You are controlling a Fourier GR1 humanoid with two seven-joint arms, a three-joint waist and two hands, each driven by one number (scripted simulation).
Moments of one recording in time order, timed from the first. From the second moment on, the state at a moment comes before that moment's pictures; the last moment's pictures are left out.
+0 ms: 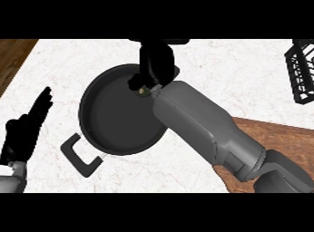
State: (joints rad) left arm -0.08 0.41 -0.06 -1.49 0.03 0.14 0.12; right arm -1.20 0.00 0.71 -0.65 0.41 -0.66 0.64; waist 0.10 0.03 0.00
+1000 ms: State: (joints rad) left arm 0.01 0.40 0.00 -1.51 0.02 0.14 0.12; right arm -0.97 -0.01 0.62 -1.03 0.07 -0.92 0.27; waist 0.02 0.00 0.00
